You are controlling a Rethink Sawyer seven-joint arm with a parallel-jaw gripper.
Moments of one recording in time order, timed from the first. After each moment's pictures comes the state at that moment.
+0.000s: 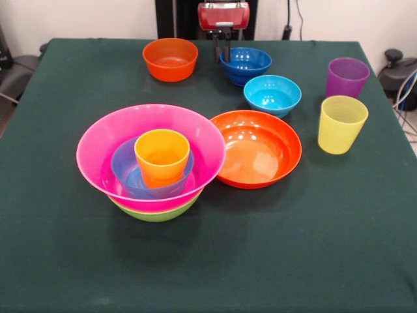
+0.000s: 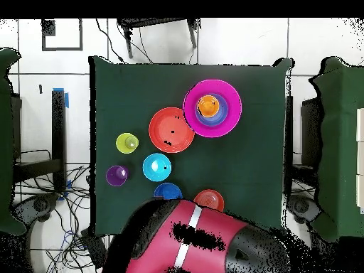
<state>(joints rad) -0.30 -0.26 -0.19 2.21 -0.46 -0.91 1.76</state>
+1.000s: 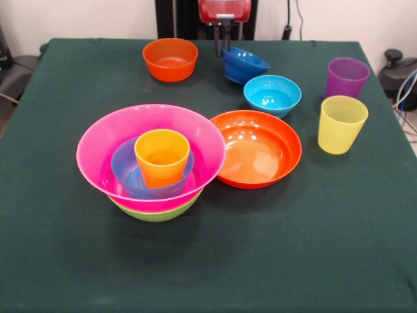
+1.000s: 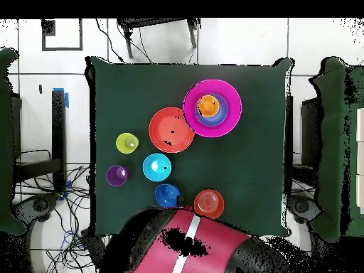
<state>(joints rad) -0.29 -0.34 -0.19 2.25 -0.45 -0.91 1.77</state>
